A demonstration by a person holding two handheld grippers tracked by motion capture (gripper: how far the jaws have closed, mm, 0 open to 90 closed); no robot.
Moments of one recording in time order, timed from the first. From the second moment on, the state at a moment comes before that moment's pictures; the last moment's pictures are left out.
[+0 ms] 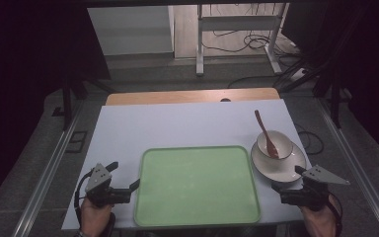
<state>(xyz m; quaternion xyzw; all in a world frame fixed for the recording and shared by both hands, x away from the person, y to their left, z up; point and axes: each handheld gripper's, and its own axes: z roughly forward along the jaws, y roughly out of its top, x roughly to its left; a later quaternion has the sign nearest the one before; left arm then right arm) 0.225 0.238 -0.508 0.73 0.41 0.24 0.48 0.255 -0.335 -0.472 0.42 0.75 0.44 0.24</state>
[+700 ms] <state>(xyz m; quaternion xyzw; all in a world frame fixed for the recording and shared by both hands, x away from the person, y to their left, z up) 0.224 0.240 -0.507 0.73 0.42 0.25 0.49 0.258 -0.340 -0.472 0.44 0.75 0.42 0.26</state>
